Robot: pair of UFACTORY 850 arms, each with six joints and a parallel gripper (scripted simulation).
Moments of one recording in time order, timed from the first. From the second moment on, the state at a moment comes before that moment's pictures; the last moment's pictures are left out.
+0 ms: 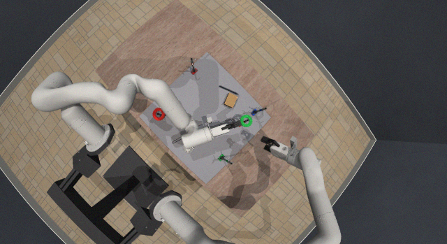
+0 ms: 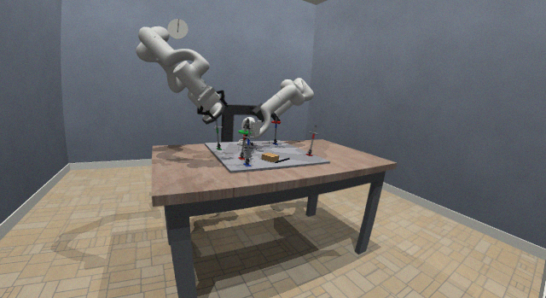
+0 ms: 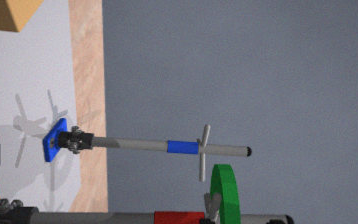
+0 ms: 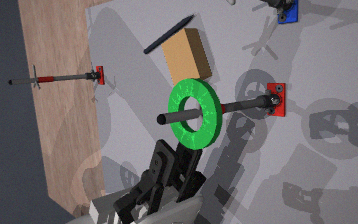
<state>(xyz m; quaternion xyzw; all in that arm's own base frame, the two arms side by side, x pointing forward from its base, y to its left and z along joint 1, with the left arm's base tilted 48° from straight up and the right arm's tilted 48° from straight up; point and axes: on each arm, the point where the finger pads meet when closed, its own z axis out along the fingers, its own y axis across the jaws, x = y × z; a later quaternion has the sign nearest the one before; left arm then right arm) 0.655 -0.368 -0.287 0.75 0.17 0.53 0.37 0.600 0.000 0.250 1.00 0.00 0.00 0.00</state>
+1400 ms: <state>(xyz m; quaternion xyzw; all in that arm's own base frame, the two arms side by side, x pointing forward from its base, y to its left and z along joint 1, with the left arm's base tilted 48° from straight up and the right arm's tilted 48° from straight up) 0.677 -0.376 -0.295 0.75 0.17 0.53 0.37 0.600 0.000 0.250 1.00 0.00 0.00 0.00</state>
